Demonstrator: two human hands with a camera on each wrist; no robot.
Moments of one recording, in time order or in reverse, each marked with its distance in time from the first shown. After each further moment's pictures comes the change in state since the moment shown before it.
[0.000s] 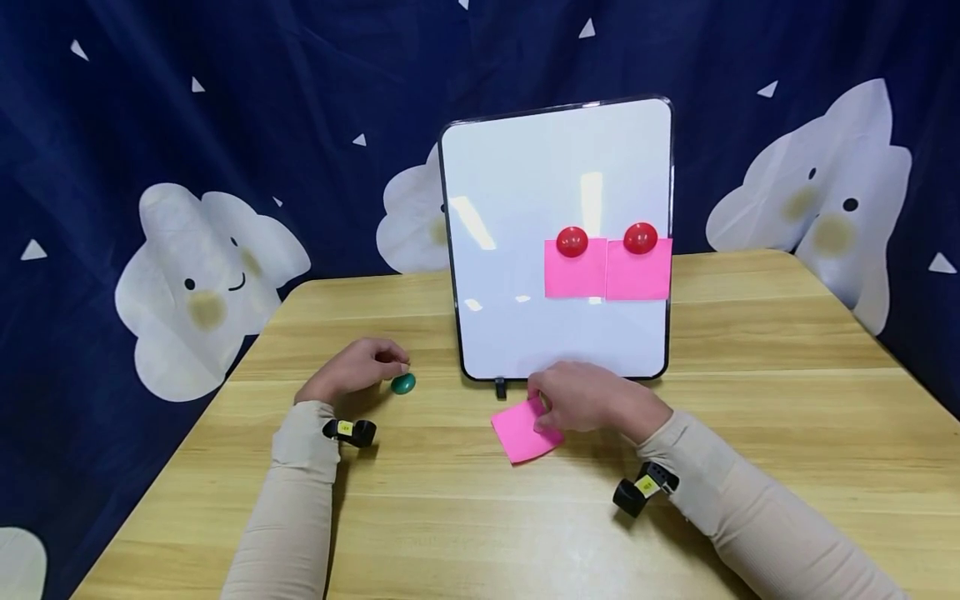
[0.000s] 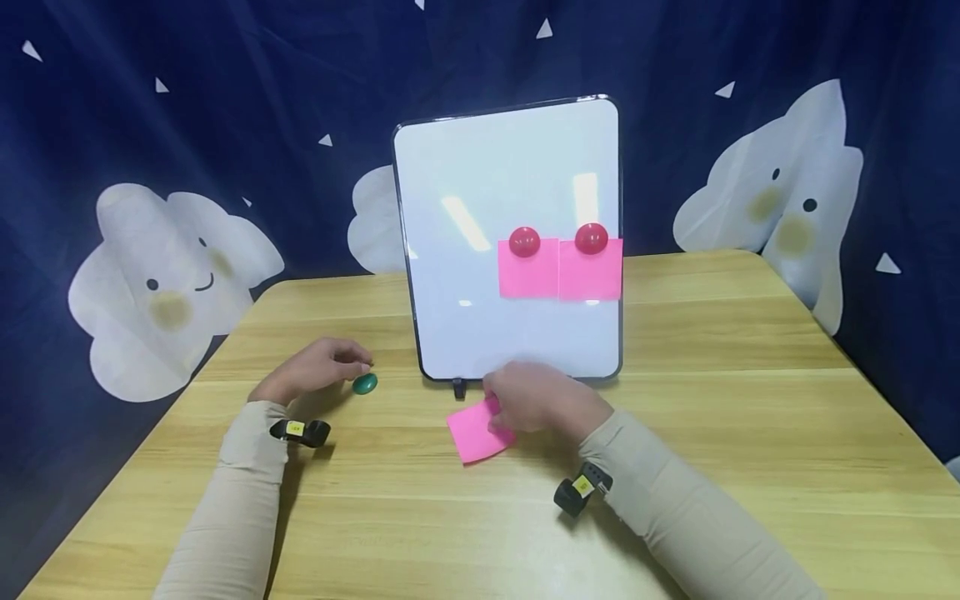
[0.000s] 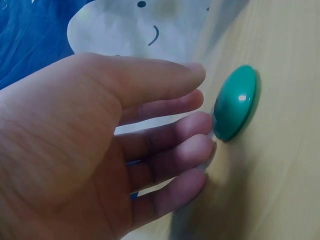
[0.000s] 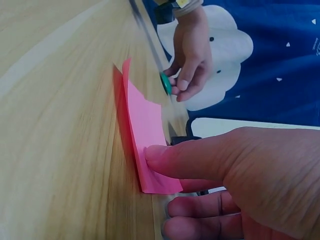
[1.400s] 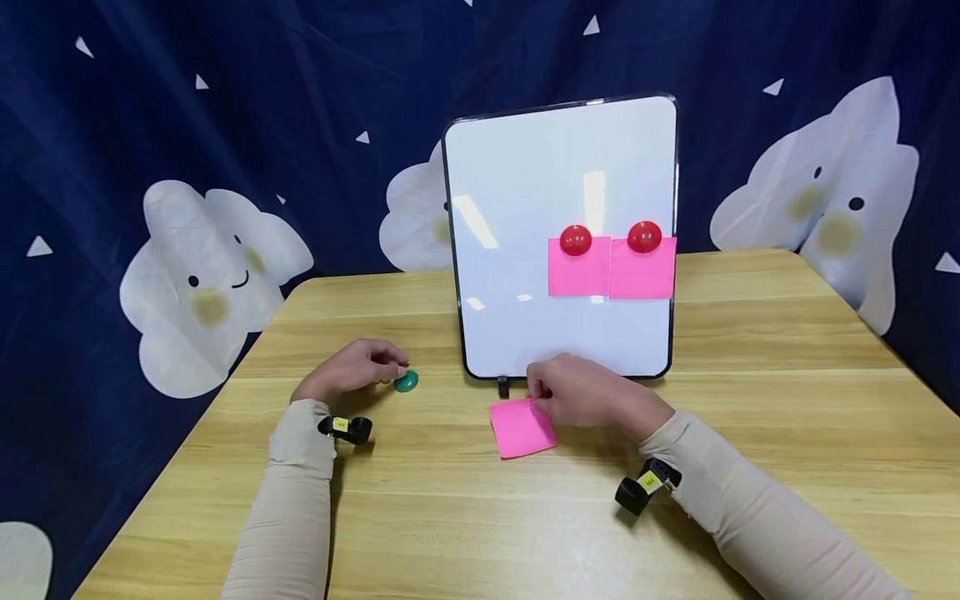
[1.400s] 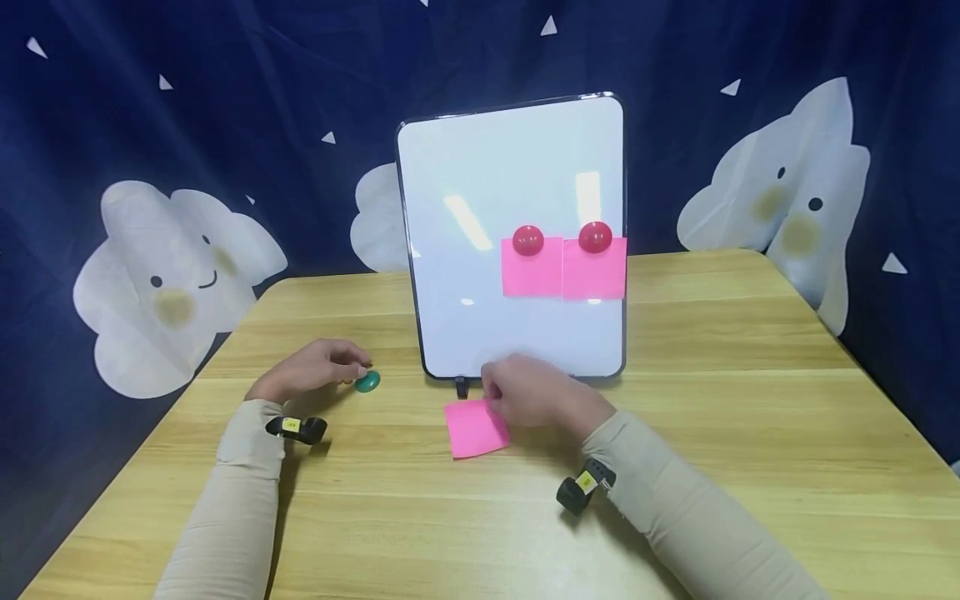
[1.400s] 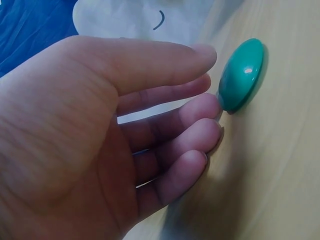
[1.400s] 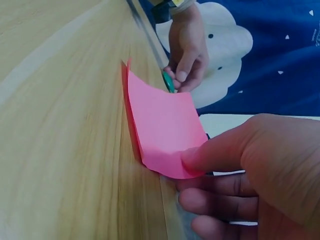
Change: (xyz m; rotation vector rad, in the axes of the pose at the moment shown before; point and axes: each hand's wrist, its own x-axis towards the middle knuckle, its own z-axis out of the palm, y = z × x) left_hand -0.004 -0.012 -0.004 -0.123 -0.041 -0.029; right_hand 0.003 0.007 0.004 0.130 0.146 -0.094
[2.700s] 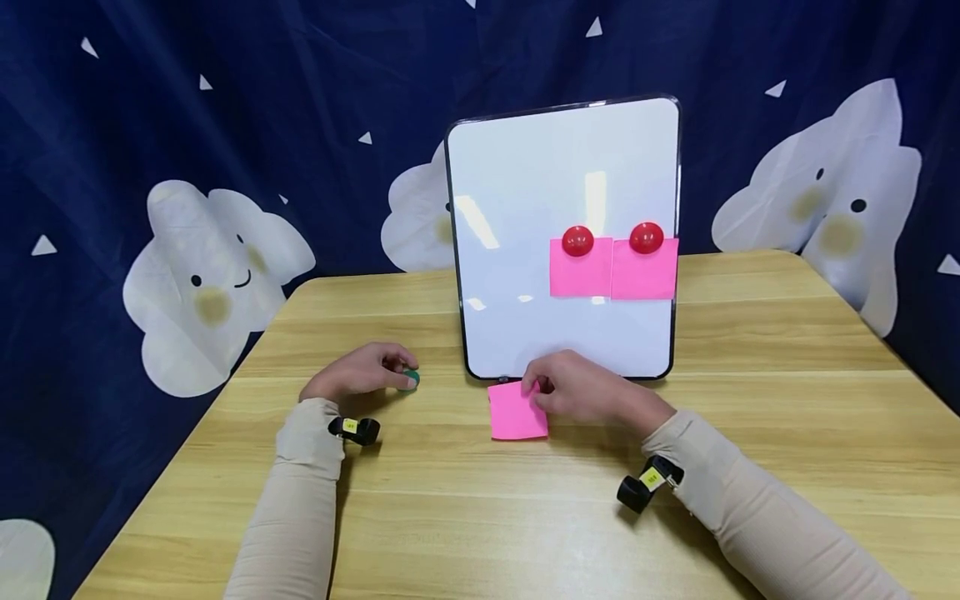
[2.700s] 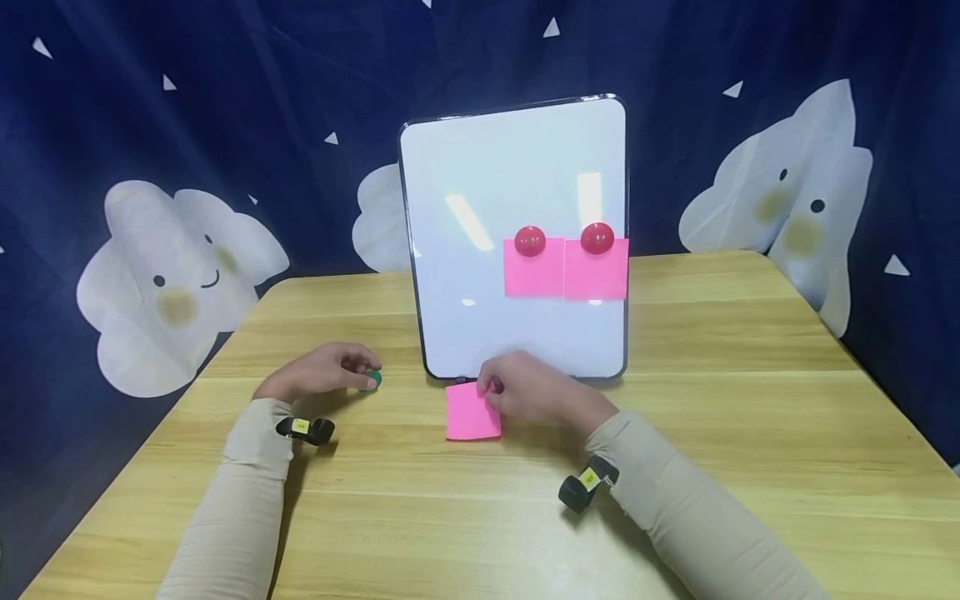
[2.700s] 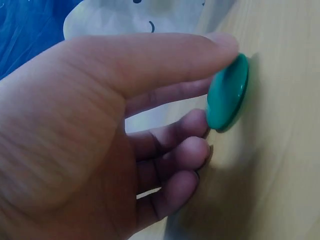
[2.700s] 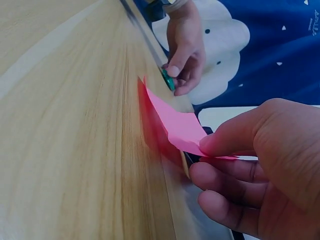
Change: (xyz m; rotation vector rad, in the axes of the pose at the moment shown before) left_hand 0.000 0.011 0.007 0.051 -0.072 0.045; right_hand 0.003 0.004 0.002 0.216 0.032 -0.002
